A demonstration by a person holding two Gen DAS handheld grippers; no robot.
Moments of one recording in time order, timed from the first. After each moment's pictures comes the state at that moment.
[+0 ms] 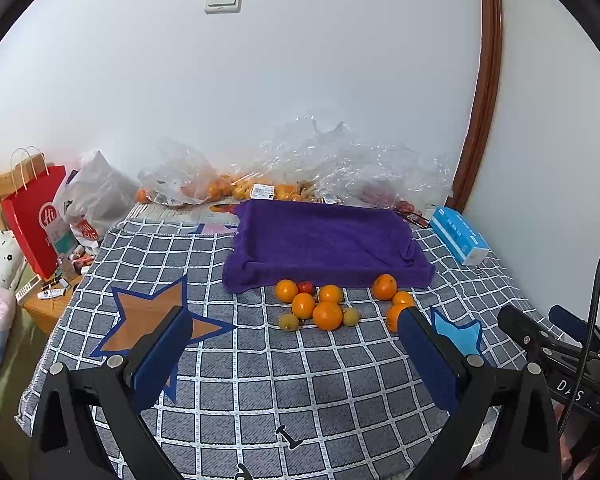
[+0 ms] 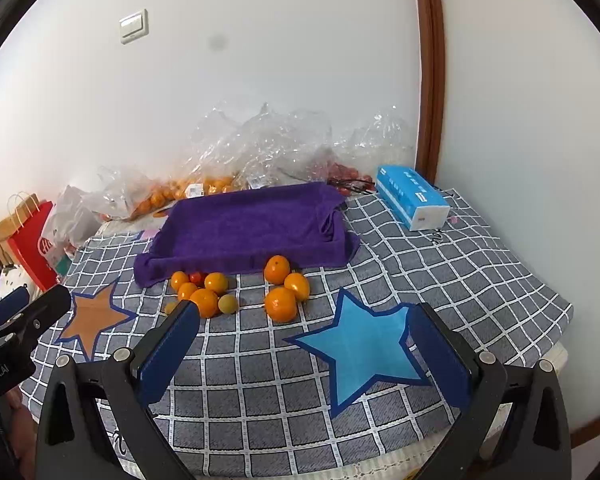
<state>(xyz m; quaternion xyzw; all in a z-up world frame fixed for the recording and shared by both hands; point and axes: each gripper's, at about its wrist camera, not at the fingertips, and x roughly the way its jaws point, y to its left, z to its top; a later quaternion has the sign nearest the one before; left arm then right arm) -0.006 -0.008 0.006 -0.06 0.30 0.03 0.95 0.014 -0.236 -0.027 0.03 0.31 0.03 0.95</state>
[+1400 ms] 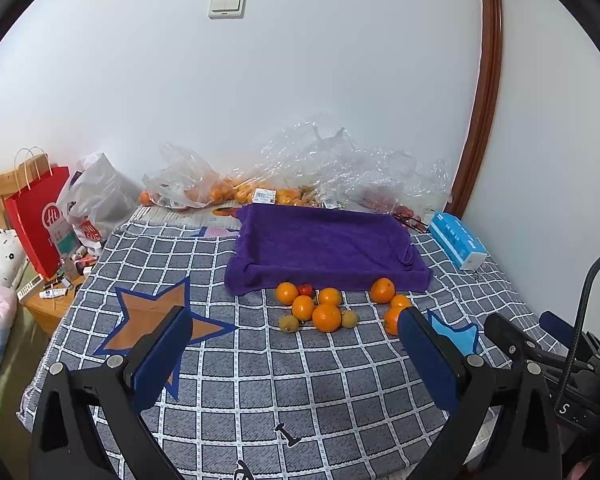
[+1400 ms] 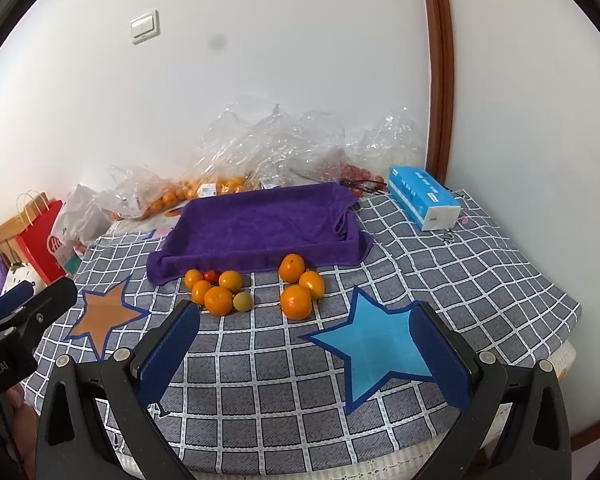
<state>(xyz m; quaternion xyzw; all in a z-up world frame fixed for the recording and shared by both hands) -0.015 -0.007 0.010 -0.07 0.29 0.03 0.95 0.008 -0.227 -0.027 0.03 0.30 0.05 0.95</state>
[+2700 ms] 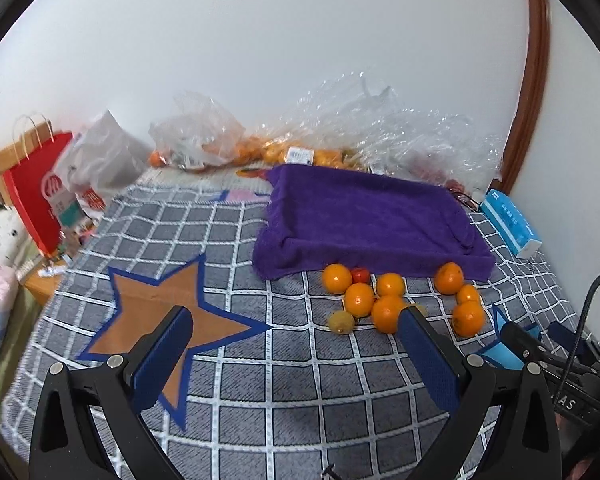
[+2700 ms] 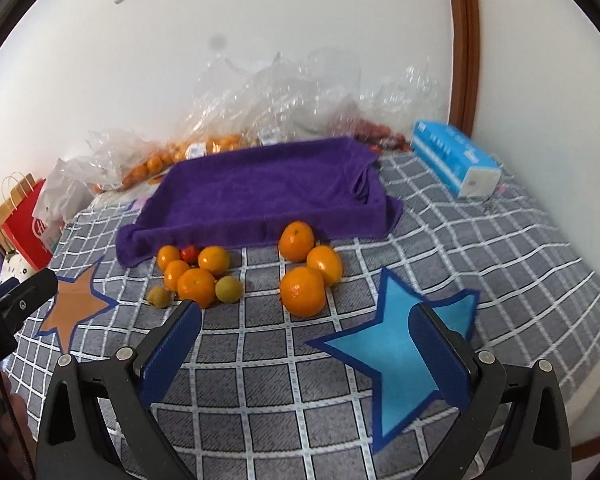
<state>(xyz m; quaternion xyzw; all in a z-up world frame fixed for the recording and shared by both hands) 0.059 0.032 -0.059 -0.08 0.35 0.06 0.93 0.090 -0.214 -0.103 0.03 0.36 0.06 0.93</state>
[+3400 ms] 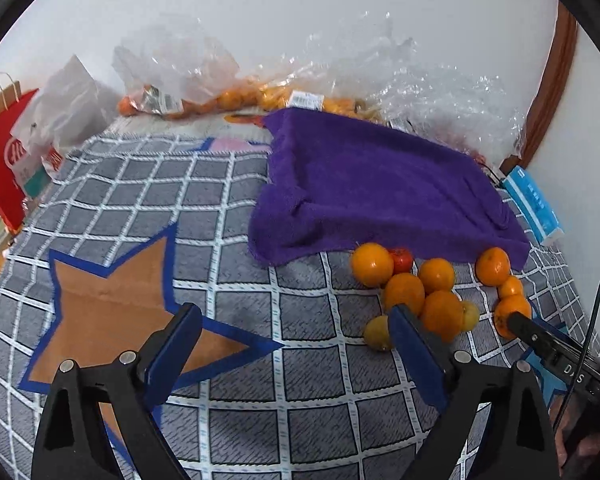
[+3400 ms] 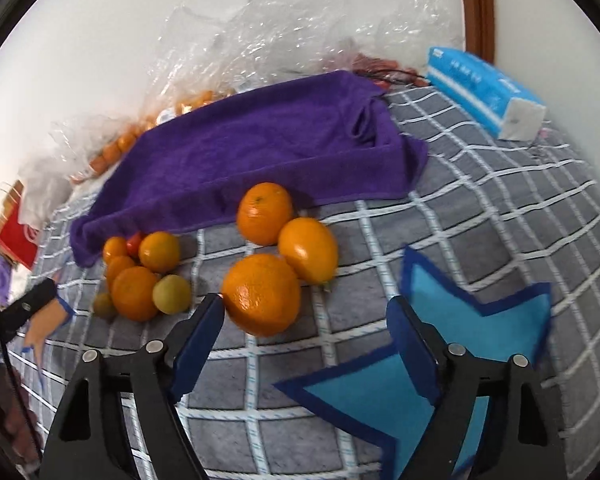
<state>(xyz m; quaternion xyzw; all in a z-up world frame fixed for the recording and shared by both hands) 0.123 0.058 -0.118 -0.10 0.41 0.03 0.90 0.159 -0.226 -0.164 0.08 0.43 0.09 0.90</state>
